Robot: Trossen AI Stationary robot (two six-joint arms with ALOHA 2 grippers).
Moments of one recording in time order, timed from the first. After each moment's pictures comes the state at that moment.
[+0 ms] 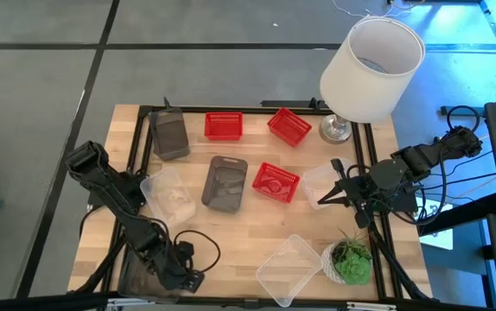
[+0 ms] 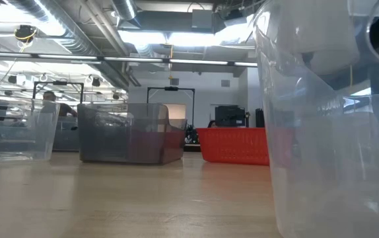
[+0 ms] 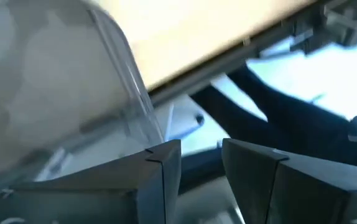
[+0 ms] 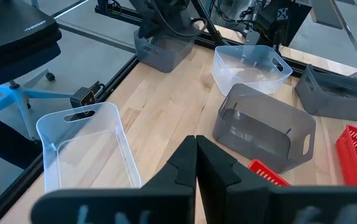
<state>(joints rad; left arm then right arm) -0.83 1.60 1.10 -0.39 0.09 -2.09 0.47 0.86 1.00 -0.60 0.14 -0.06</state>
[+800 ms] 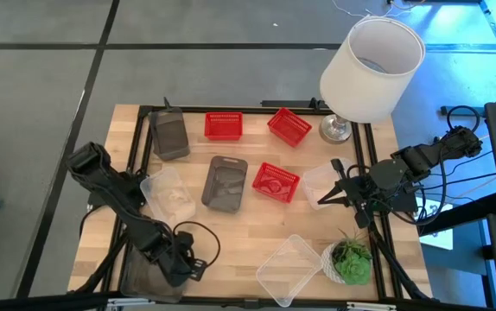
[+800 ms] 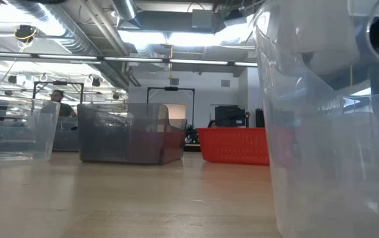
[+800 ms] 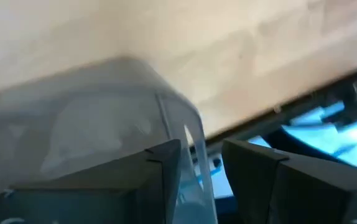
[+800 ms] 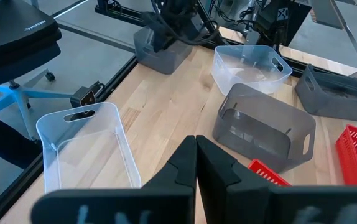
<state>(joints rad) -0.80 1.63 1.10 -0.54 -0.01 -2.09 0.47 0.86 0.99 -0.61 0.14 -0.06</state>
